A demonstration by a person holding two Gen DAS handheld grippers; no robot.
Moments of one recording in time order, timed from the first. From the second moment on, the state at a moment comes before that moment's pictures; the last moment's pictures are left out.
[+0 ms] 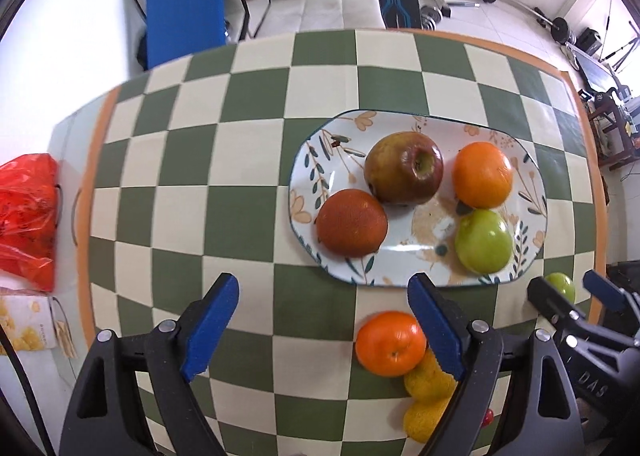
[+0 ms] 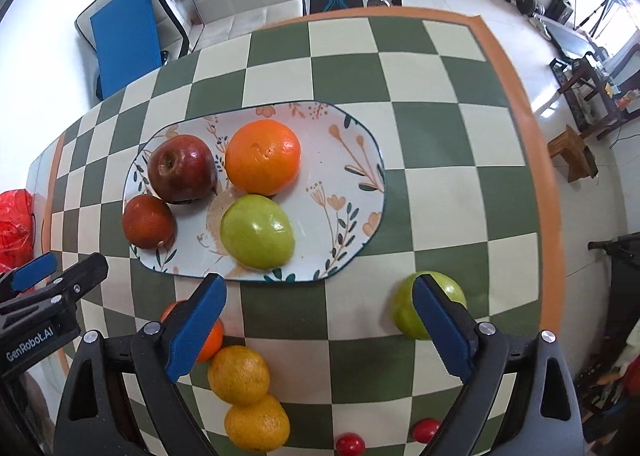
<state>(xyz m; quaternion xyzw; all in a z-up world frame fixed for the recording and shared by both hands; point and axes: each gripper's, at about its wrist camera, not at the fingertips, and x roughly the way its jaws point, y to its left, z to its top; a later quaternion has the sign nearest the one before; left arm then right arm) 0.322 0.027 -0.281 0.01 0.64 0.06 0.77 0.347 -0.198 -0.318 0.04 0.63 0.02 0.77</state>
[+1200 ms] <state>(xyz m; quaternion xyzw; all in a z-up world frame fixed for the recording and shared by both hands) 0.223 0.025 -0.202 0.03 0.57 0.07 0.82 0.232 -0.182 -0.276 0.10 0.65 0.07 0.75</state>
